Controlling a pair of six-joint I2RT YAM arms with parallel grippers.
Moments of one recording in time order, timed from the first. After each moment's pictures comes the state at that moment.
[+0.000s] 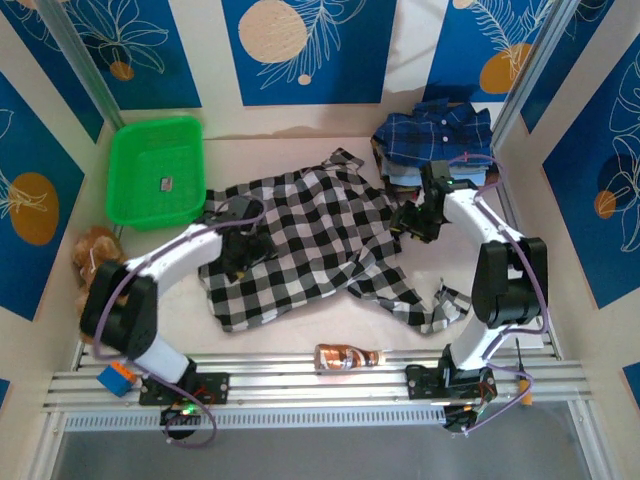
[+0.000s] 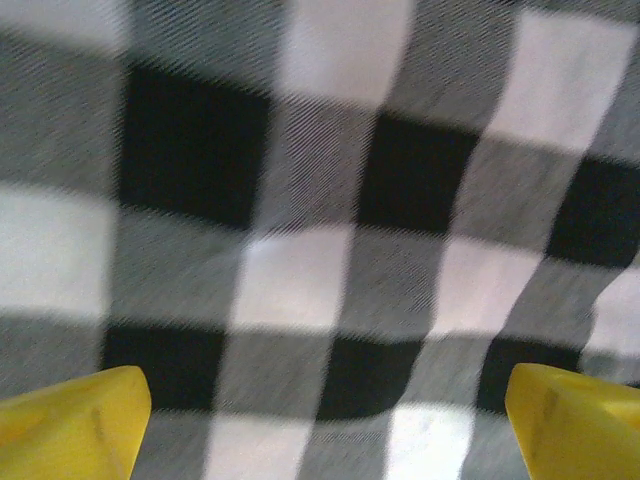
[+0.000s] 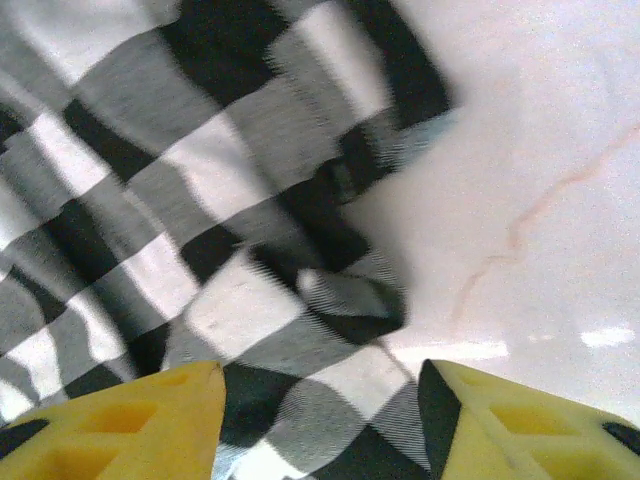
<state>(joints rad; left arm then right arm) -0.45 1.62 1.08 -0.72 0.07 -0.97 0.09 1.69 1.24 -0.86 -0.23 0.48</state>
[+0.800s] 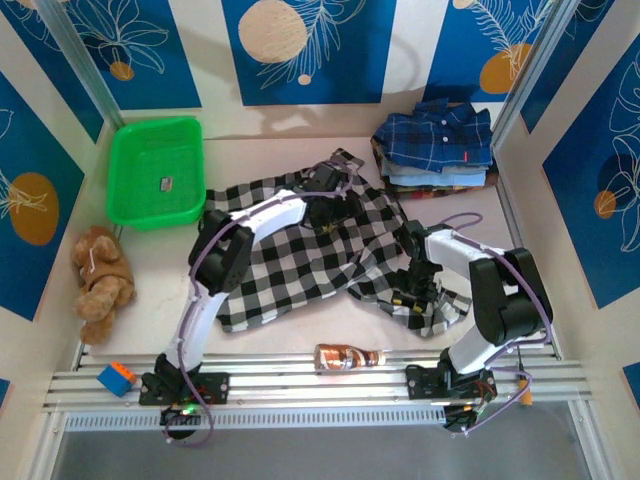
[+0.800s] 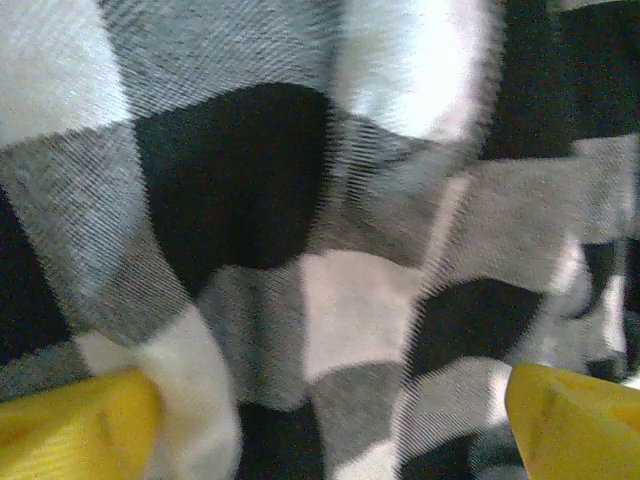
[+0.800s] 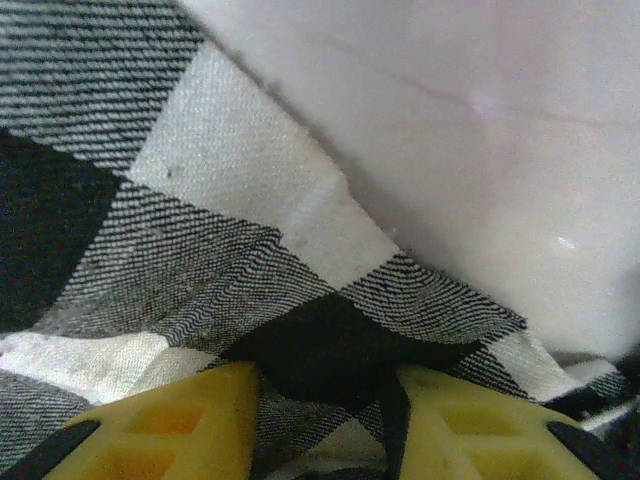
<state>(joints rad) -0.66 2.34 1.89 -0.51 0.20 -0.92 0.28 1.59 0.83 -1.01 -0.14 0.67</state>
